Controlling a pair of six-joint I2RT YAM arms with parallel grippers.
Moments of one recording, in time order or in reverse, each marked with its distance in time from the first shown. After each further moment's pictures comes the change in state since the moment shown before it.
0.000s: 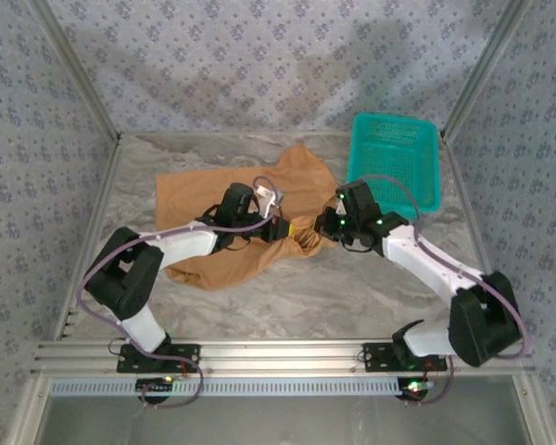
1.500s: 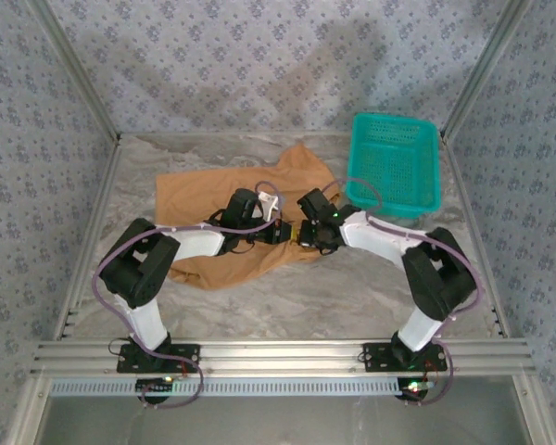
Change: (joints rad) left arm -0.002 0.100 -0.012 0.088 -0.018 -0.092; right arm 0.169 0.256 0.156 -0.150 0.307 -0.032
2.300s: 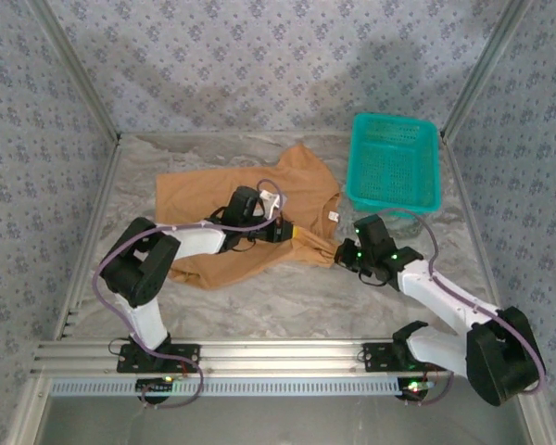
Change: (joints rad) left arm -0.002 0.011 0.034 -0.023 0.025 -0.001; right arm -0.181 -0.510 -0.473 0.148 -0.184 0.059
